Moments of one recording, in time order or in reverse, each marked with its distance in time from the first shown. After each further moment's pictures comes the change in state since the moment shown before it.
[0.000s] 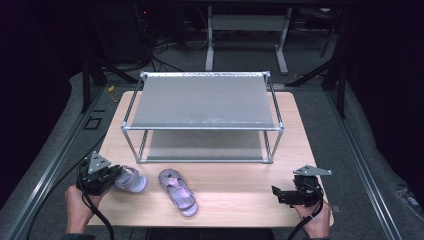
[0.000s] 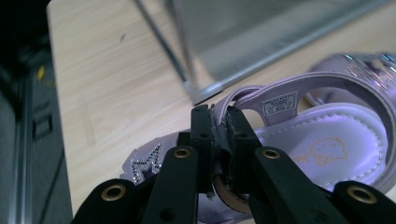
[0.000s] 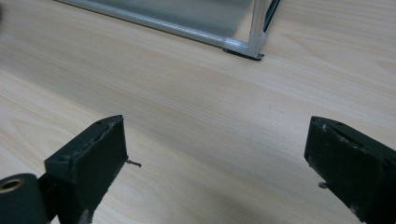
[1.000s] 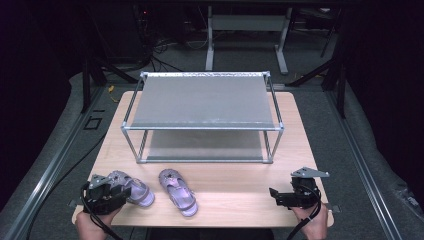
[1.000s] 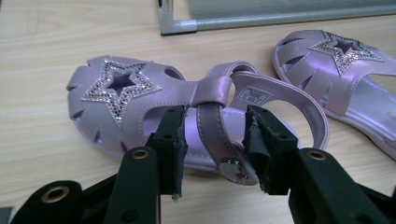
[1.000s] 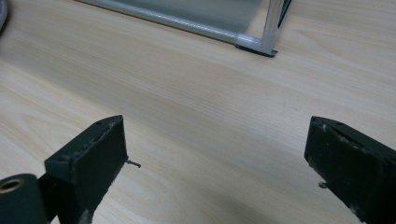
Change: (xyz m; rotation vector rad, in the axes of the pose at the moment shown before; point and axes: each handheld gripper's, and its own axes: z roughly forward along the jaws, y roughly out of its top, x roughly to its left) left arm -0.041 -0.035 -0.002 0.065 -0.007 -0.426; right arm 0.006 -0.003 0.003 0.003 0.020 -0.005
